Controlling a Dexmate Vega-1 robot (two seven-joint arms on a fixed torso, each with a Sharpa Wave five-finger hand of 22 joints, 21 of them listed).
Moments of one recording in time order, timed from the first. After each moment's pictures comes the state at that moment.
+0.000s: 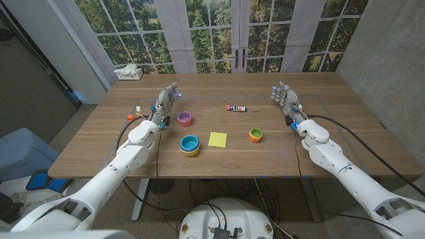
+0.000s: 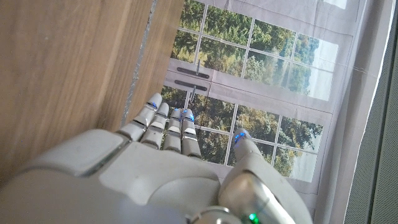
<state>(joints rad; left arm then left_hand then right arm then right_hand) 0.85 0.51 0.37 -1.32 -0.63 -0.30 -0.01 0.10 0.11 0.69 0.03 0.18 0.00 -0.01 0.17 0.17 -0.07 -0.04 0.19 0.17 -0.11 -0.04 0.19 0.17 -0.13 -0.04 0.57 0.16 -0.85 -0.52 -0.36 -1.31 0.67 0.27 0.01 0.20 0.14 0.46 -0.05 0.18 0.31 0.07 0.20 0.18 0.23 0.03 0.20 0.23 0.17 0.00 0.24 0.46 0.15 0.00 0.60 0.17</state>
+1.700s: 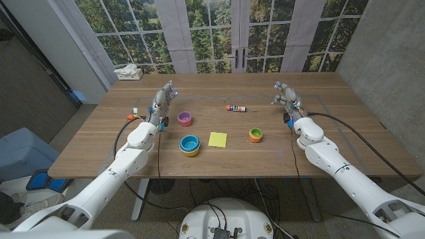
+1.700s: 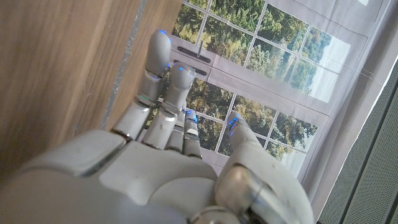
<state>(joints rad) 0.88 0.52 0.35 -1.35 -0.60 -0.35 0.05 0.11 0.11 0.70 0.01 0.18 0.01 -0.02 0.17 0.17 -0.06 -0.04 0.19 0.17 -0.11 -0.04 0.19 0.17 -0.10 -0.04 0.54 0.16 -0.86 -0.50 -0.37 -1.39 0.52 0.25 -0.20 0.38 0.16 0.52 -0.11 0.19 0.32 0.01 0.20 0.18 0.47 -0.01 0.24 0.23 1.23 -0.21 1.21 1.22 1.02 -0.13 1.35 0.64</state>
